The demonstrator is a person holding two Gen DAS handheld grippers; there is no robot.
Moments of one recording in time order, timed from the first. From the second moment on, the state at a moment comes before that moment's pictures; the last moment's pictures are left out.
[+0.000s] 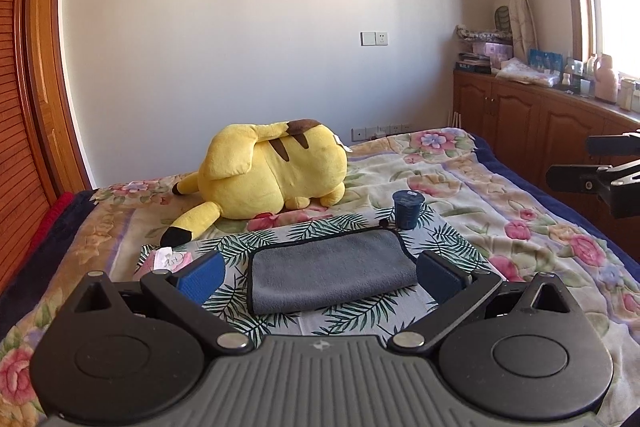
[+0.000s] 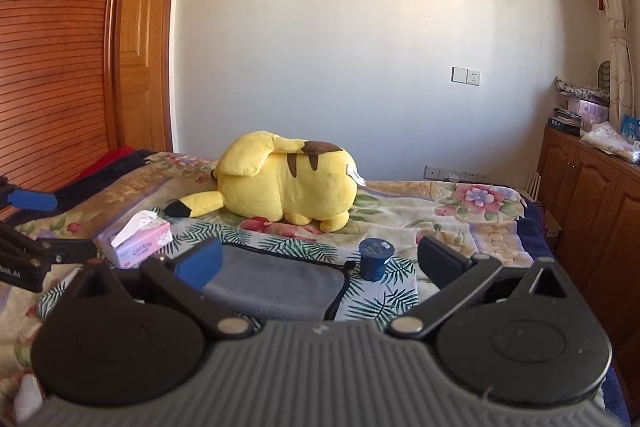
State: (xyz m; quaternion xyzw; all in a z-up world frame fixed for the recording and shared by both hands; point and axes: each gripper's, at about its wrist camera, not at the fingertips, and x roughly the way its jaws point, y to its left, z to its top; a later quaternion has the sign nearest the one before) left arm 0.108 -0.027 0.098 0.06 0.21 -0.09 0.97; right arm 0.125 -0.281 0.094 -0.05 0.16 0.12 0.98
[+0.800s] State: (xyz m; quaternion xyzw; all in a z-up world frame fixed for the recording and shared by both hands) left arm 0.065 -0.009 0.030 0.05 0.24 -0.07 0.97; right arm 0.074 -0.251 0.039 -0.04 0.19 0.12 0.97
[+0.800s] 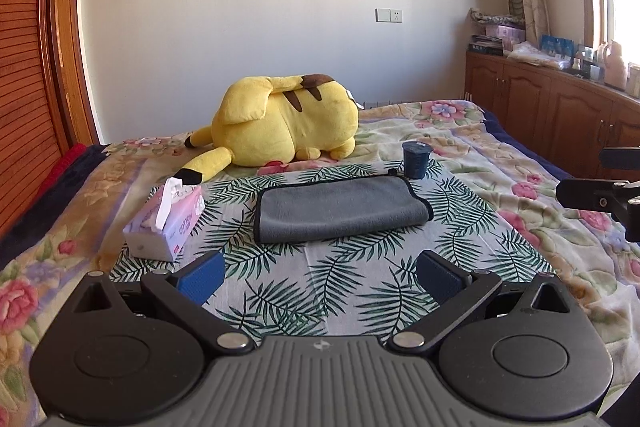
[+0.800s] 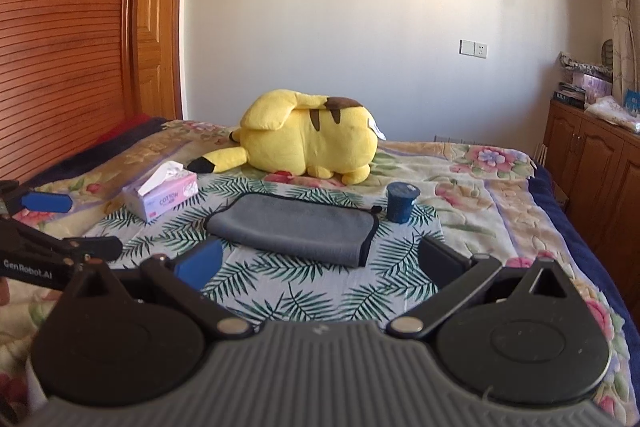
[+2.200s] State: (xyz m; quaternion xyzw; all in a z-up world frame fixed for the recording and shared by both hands) left arm -0.004 0.000 -0.012 0.03 0.23 -0.03 0.97; right arm 0.023 -0.250 -0.012 -0.02 0.20 0.08 0.98
